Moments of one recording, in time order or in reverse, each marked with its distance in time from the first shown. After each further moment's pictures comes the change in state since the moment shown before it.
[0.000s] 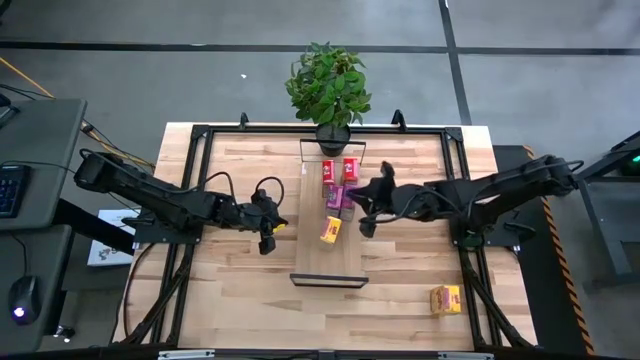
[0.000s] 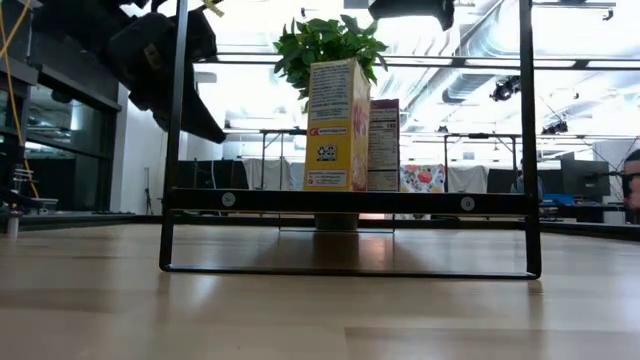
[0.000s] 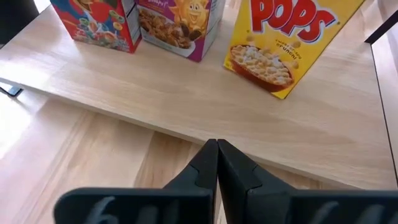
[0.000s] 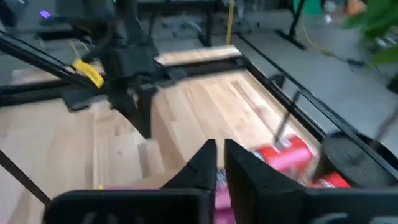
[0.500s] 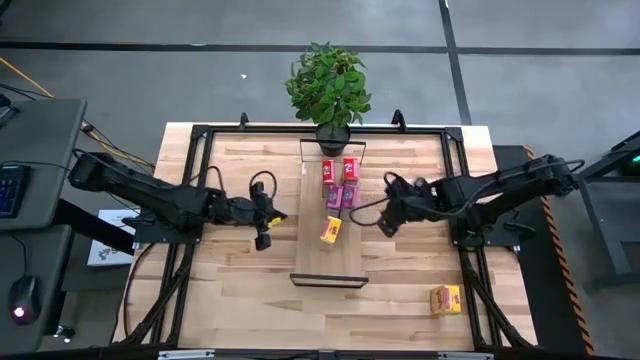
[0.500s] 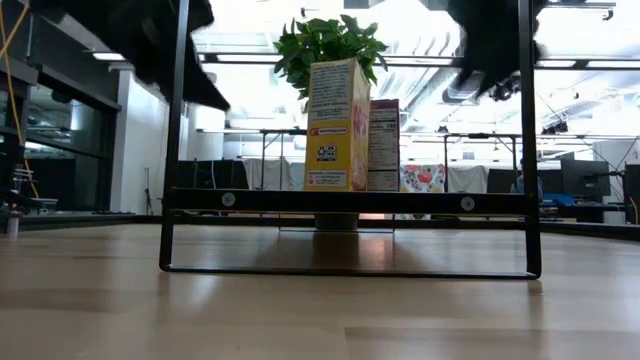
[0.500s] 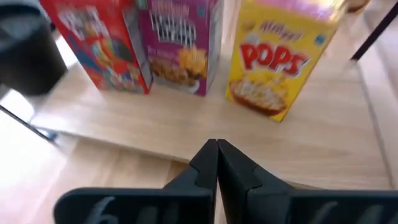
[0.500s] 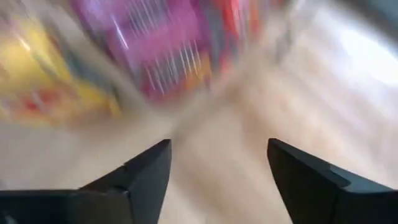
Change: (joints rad) left arm 0.003 -0.087 0.043 -0.051 -0.044 0.140; right arm 0.002 0.001 0.078 -0.816 -0.107 0.696
